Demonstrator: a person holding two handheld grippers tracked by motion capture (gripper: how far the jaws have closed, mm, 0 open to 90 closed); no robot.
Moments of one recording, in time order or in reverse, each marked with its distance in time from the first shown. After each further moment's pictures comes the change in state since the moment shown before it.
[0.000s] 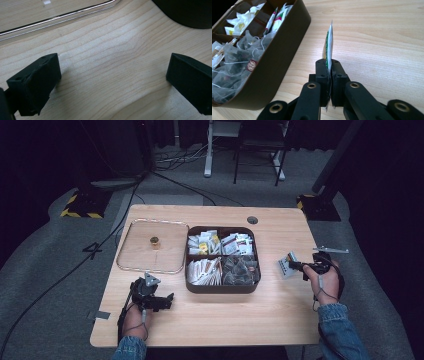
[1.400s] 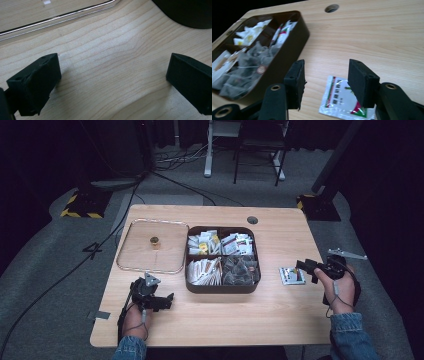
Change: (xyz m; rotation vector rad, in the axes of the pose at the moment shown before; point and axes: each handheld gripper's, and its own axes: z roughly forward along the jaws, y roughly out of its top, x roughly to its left) left arm 0.000 0.000 0.000 0.000 0.000 0.000; right arm 0.004 -0.005 -0.040 -0.121 -0.032 -0.026
